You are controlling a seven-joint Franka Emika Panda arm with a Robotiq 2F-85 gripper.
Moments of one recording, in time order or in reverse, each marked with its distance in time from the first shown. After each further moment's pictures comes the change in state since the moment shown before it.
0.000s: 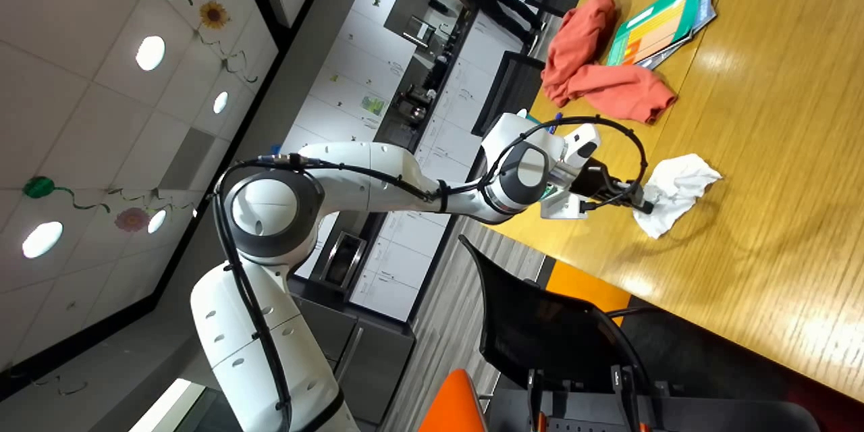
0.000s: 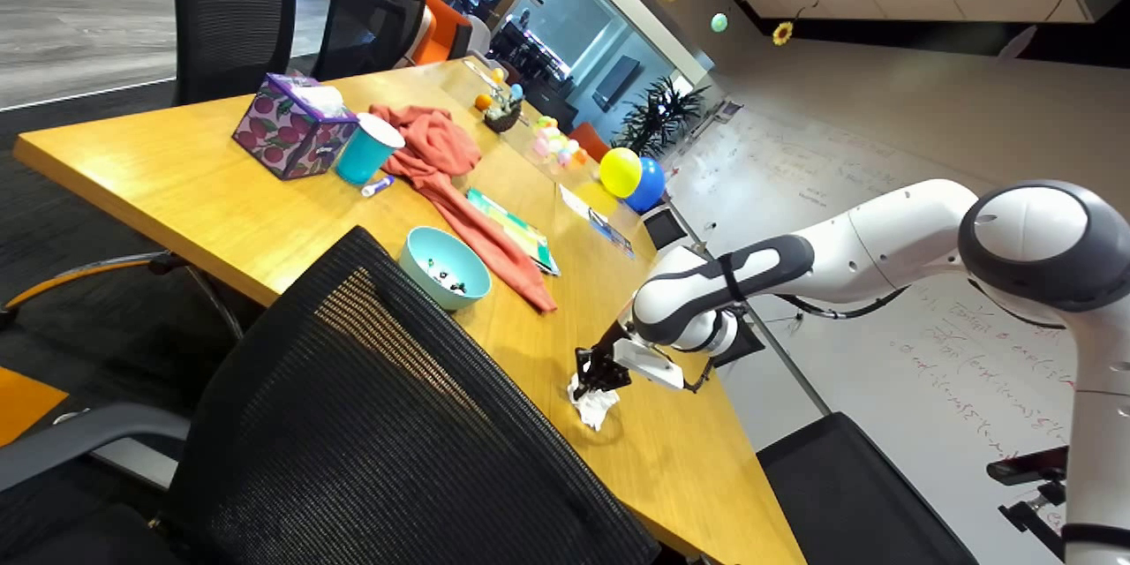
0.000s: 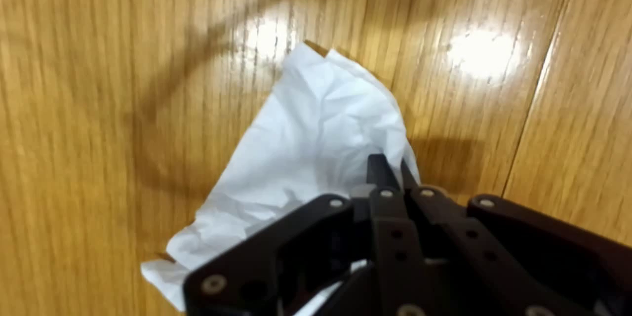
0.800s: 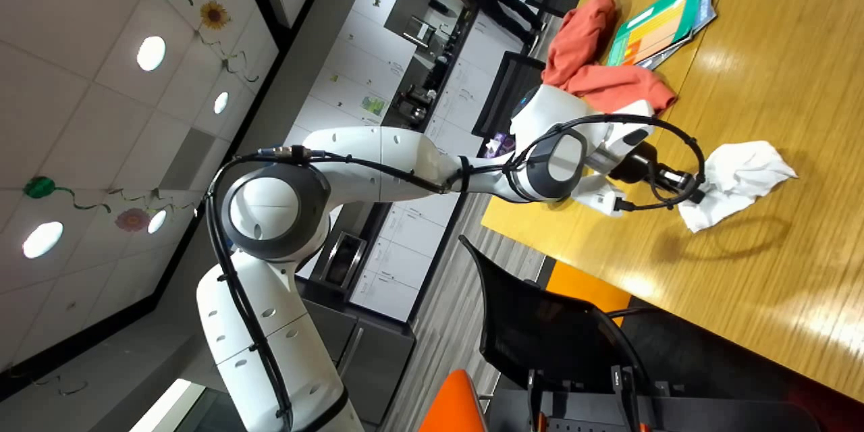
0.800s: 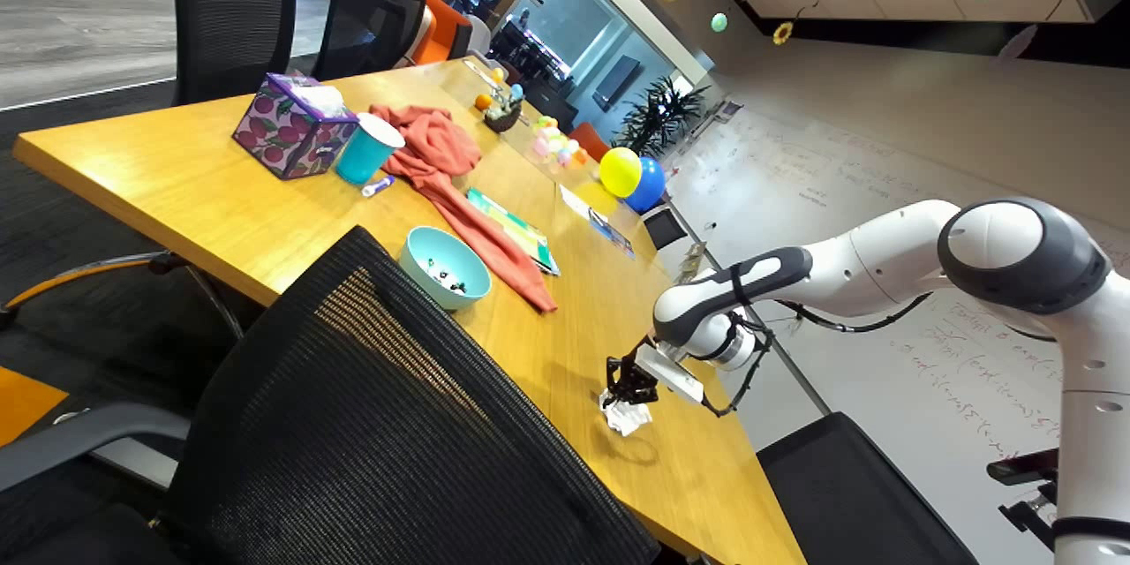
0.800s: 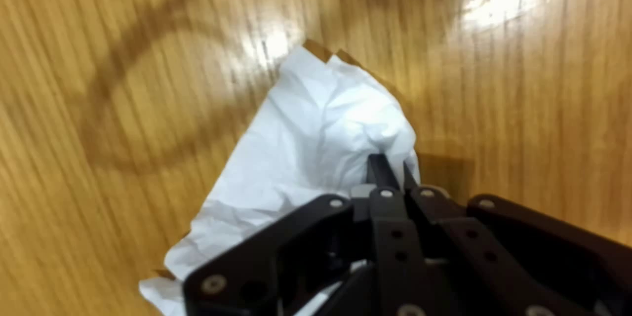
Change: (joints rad) arm -0.108 0.036 -0.056 0.042 0.139 -0.002 0.016
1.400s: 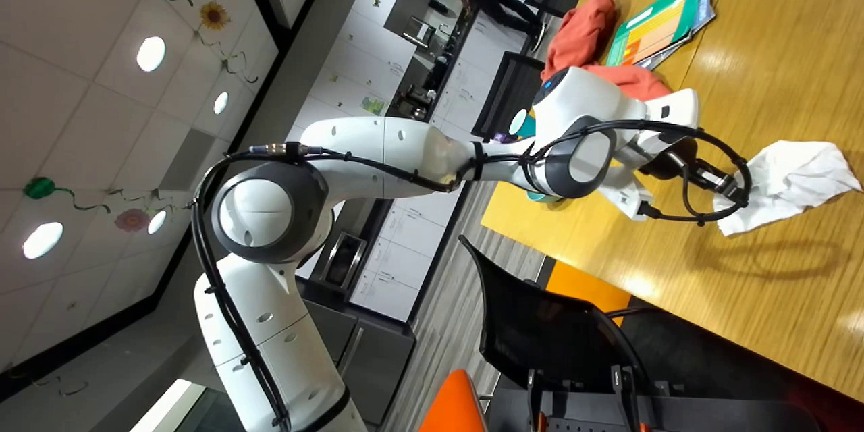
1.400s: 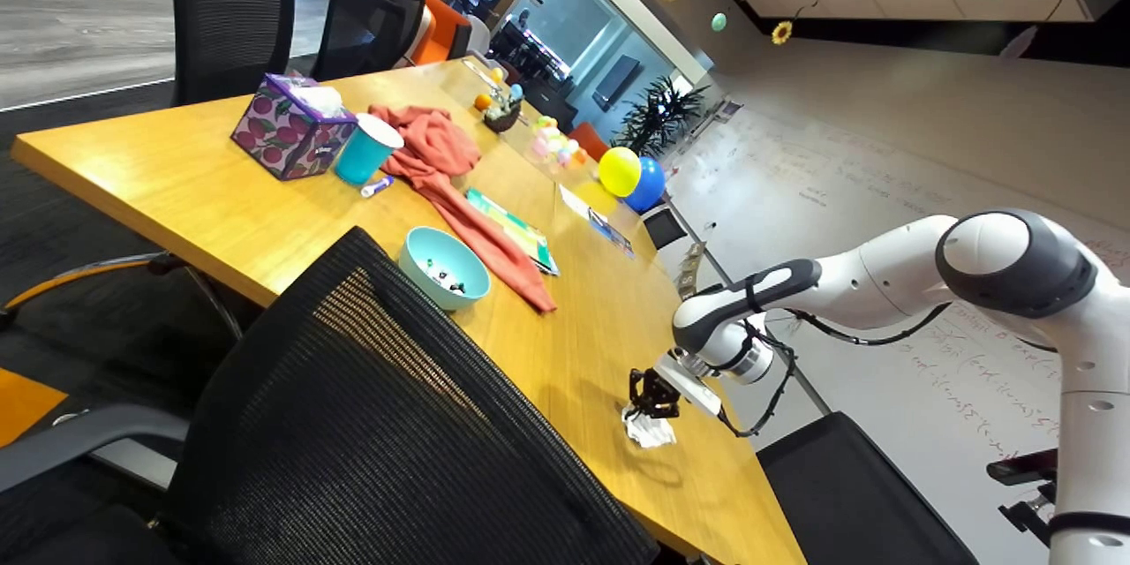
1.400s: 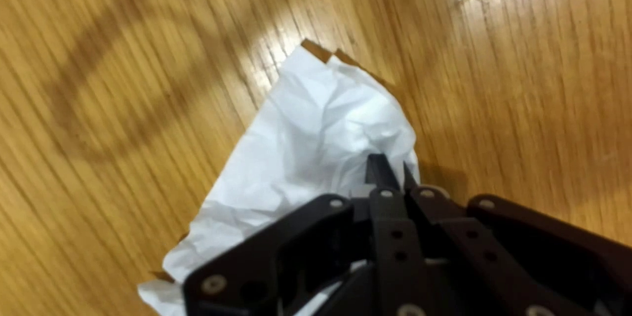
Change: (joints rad) arm -0.085 0.005 -0.024 0.003 0.070 0.000 0.024
